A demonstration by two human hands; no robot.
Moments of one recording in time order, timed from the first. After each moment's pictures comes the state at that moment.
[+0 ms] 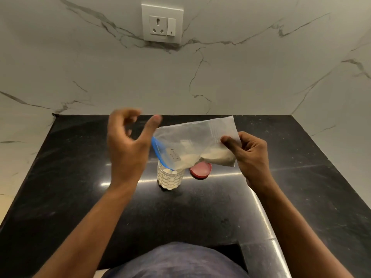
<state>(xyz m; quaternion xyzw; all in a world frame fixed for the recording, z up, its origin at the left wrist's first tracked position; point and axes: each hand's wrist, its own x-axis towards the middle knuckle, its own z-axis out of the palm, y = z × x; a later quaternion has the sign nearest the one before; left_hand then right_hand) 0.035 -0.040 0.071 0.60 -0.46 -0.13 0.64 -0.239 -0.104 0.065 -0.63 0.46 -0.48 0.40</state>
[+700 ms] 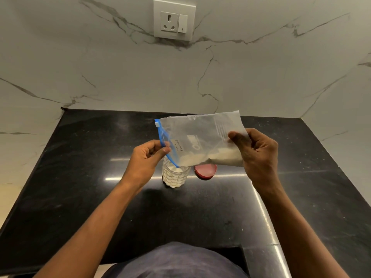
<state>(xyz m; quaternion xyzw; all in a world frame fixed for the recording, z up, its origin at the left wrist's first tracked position) 0.045 -0.049 -0.001 0.53 -0.44 -0.44 0.57 -0.229 -0.102 0.076 -0.67 0.44 -0.49 0.35</state>
